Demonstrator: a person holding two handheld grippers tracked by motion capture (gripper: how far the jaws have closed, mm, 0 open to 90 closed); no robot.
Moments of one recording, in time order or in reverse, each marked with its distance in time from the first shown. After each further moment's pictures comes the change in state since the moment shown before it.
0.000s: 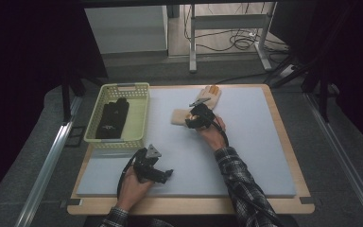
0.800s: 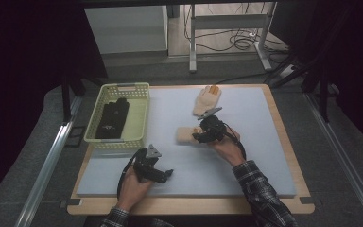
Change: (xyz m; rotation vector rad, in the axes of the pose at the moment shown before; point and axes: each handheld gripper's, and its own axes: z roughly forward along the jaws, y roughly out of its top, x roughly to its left) left arm 0.000 0.000 0.000 0.003 0.001 0.003; right arm 0.019 -0.029 -0.078 0.049 0.138 -0.080
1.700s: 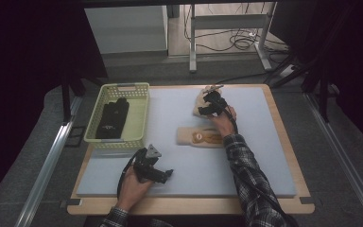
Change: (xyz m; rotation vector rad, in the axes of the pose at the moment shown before) left arm 0.000 0.000 0.000 -0.004 -0.002 -0.005; right arm -0.098 0.037 0.068 -0.024 -0.230 0.182
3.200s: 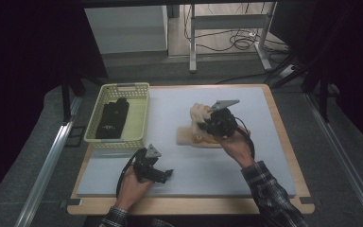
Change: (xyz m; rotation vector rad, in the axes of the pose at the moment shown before) left arm 0.000 0.000 0.000 0.000 -0.001 0.000; right arm 0.064 -0.033 -0.160 -0.128 0.284 -0.139
